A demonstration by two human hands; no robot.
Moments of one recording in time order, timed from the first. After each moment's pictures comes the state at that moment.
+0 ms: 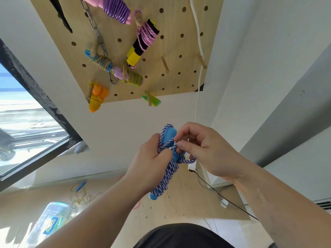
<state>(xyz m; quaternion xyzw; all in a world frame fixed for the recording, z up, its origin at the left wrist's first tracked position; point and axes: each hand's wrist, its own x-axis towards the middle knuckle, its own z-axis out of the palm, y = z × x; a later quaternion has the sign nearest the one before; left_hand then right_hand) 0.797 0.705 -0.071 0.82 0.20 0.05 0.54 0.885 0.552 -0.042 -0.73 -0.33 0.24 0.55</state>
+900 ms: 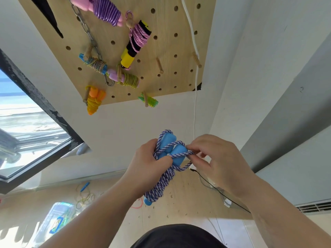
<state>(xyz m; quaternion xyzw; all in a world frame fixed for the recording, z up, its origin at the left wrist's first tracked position) 0.805 0.691 -0.078 0.79 0.20 0.05 0.57 0.899 0.505 -0.079 -0.80 -0.48 -0.07 0.35</state>
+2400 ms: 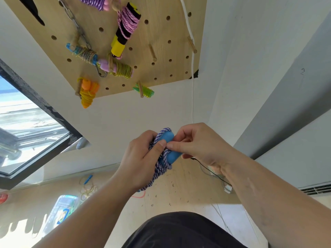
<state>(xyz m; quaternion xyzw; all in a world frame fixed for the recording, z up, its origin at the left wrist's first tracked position) 0.801 0.692 -0.085 0.87 0.15 0.11 0.46 0.902 0.537 -0.065 -0.76 -0.19 0.32 0.54</state>
